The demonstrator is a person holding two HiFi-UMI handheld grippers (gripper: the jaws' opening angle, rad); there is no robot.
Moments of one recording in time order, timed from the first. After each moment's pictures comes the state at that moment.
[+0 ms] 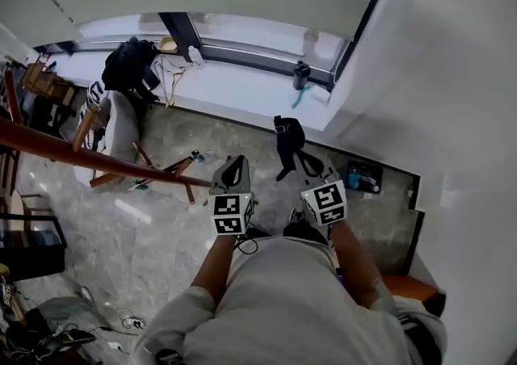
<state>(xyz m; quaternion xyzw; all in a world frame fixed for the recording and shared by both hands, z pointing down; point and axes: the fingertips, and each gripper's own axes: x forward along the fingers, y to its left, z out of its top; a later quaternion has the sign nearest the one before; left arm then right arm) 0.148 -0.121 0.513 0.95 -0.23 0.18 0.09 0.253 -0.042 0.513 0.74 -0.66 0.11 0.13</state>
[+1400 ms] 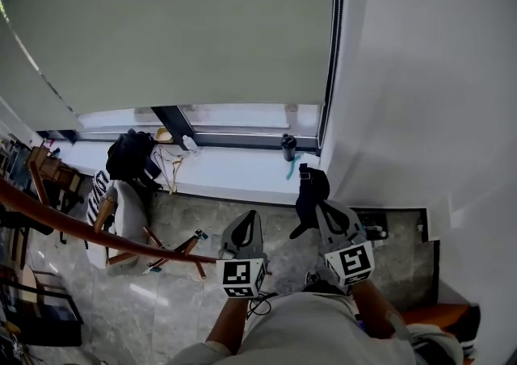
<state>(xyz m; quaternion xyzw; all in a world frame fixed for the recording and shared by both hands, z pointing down) 0.198 -0.088 0.388 0.99 -0.15 0.07 0.02 0.296 0.022 0.371 0.82 -0.57 -0.01 0.06</state>
